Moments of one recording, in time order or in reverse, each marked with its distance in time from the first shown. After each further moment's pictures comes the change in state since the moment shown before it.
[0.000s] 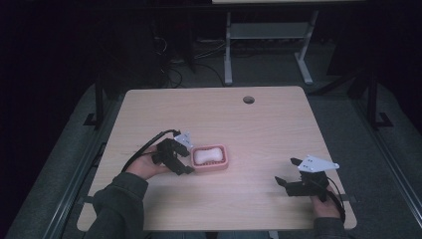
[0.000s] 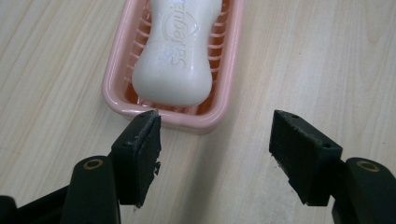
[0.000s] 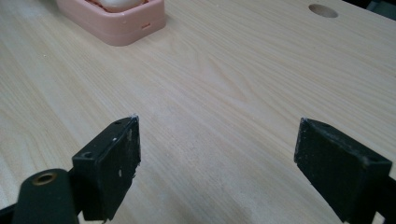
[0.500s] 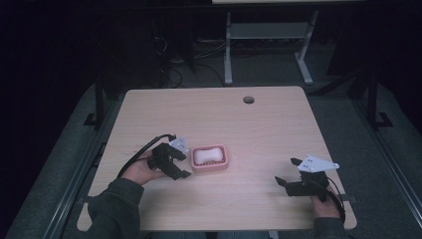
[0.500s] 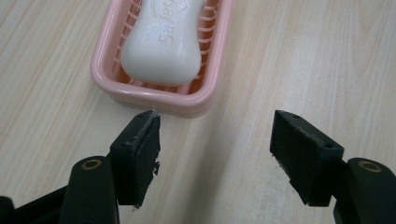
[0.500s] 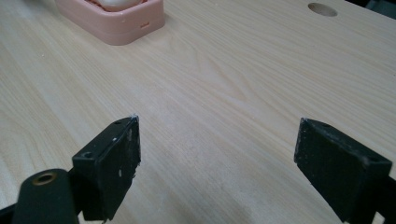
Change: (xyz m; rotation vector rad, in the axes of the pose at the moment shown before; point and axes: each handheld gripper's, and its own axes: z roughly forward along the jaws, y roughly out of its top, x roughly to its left) left arm -0.008 -0.016 -0.003 -0.004 0.005 0.000; right arm 0.000 0.000 0.000 0.002 -0.004 0.000
